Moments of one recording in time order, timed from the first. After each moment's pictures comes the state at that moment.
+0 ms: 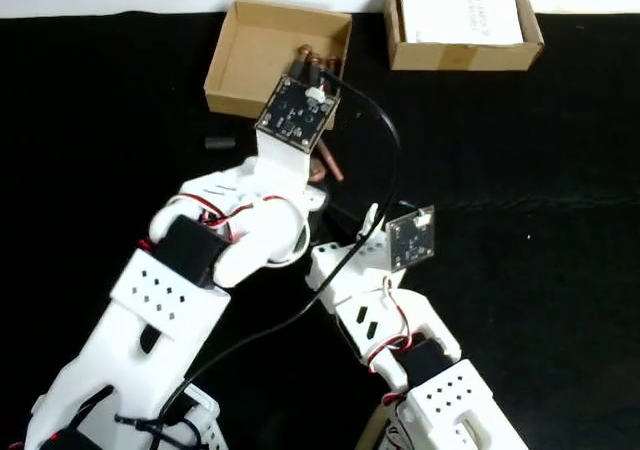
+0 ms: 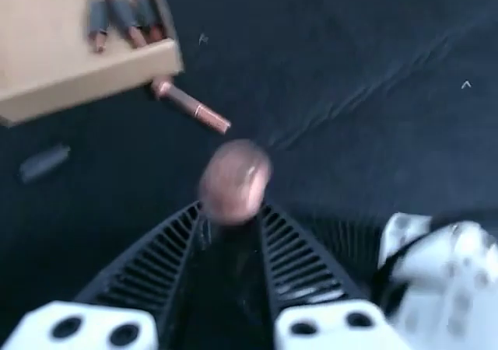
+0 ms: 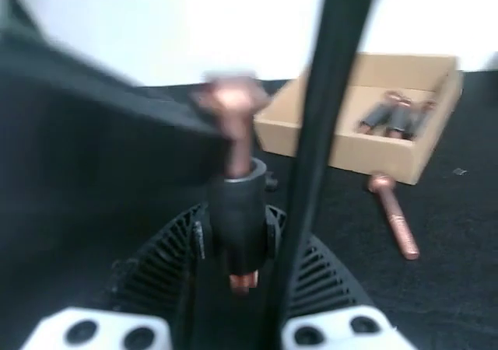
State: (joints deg) left arm 24.7 -37.2 24.2 68.5 6.5; right arm -33.3 -71.6 88.9 -1.3 -16.0
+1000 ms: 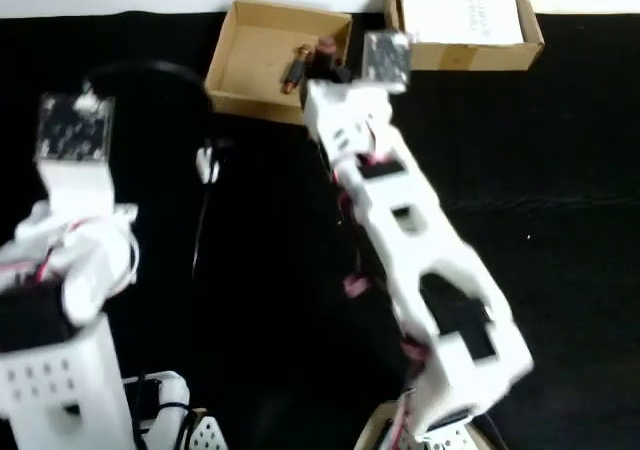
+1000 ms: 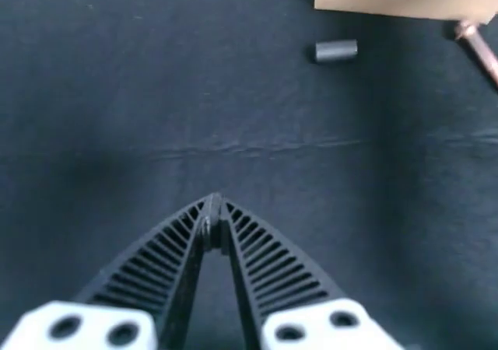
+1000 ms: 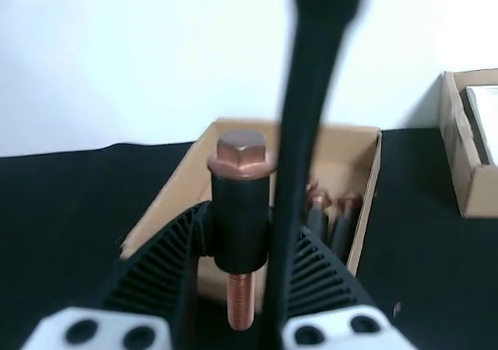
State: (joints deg) left arm -18.1 -58.5 29.2 86.0 -9.8; right arm -22.4 15.8 10.7 -6.3 -16.0
